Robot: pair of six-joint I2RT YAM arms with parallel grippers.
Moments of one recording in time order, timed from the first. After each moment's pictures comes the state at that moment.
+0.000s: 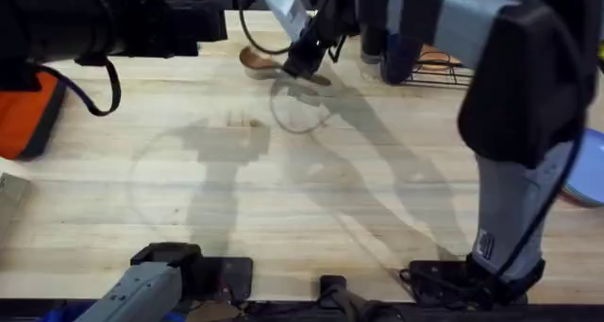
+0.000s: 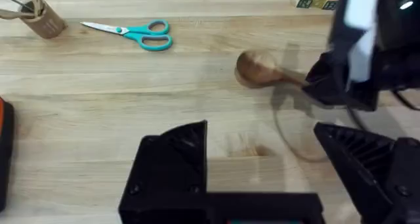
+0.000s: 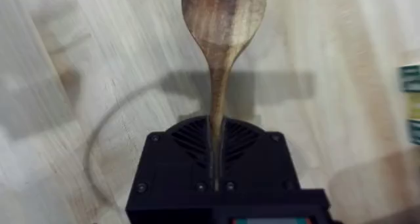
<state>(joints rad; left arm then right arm) -0.01 1.02 1.21 -0.84 0.03 -0.02 0.53 2.25 1.93 -0.74 -0.26 -0.61</state>
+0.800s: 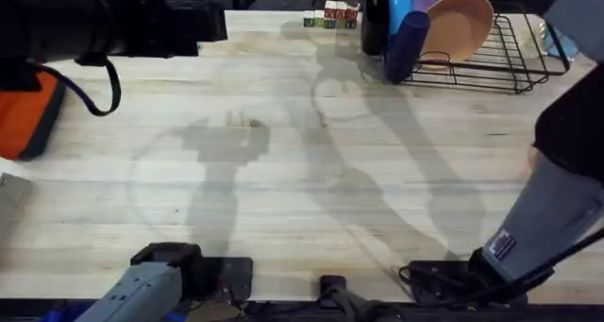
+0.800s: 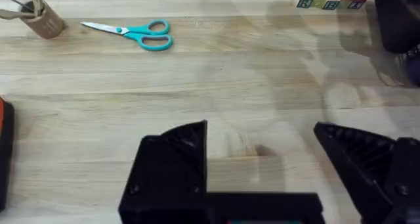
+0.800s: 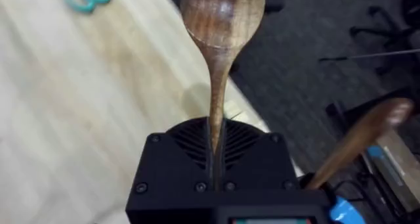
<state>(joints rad) -0.01 1.02 1.21 -0.84 0.03 -0.02 0.36 2.04 1.93 -0.44 -0.26 -0.51</state>
